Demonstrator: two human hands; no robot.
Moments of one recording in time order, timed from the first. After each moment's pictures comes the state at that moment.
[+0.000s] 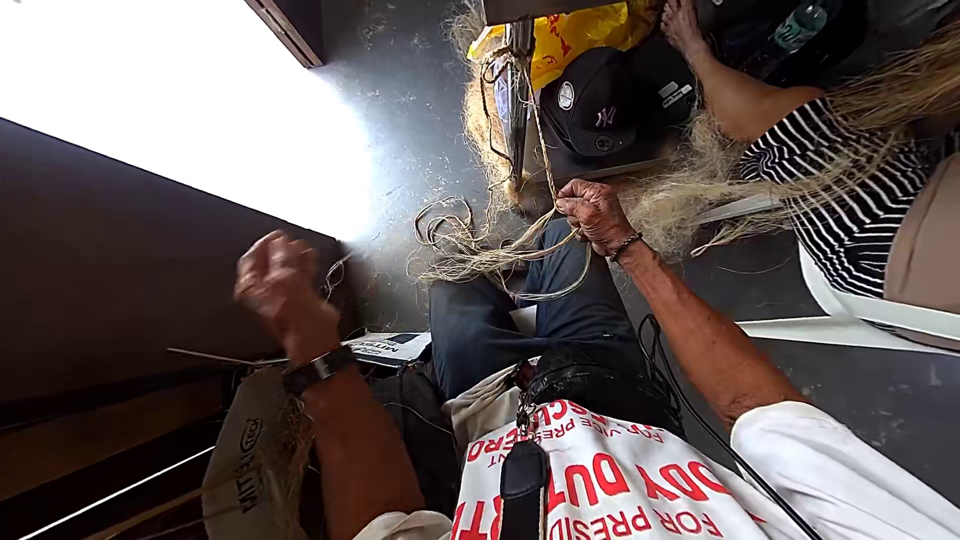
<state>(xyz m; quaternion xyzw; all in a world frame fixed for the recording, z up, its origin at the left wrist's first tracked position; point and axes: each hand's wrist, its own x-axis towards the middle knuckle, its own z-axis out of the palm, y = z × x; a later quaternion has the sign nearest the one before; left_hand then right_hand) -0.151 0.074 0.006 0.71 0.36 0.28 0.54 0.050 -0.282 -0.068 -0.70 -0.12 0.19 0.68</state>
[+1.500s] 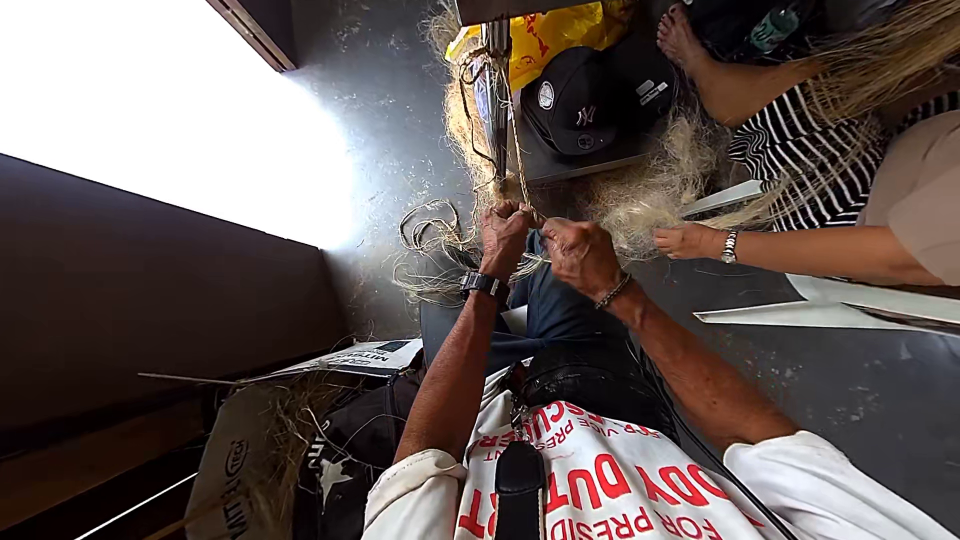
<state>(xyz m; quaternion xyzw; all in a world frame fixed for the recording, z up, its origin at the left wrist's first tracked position) -0.001 -0.136 -0.072 0.69 0.23 -0.02 0.69 -0.025 -0.283 -0.030 -0.92 -0.26 -0.01 0.28</state>
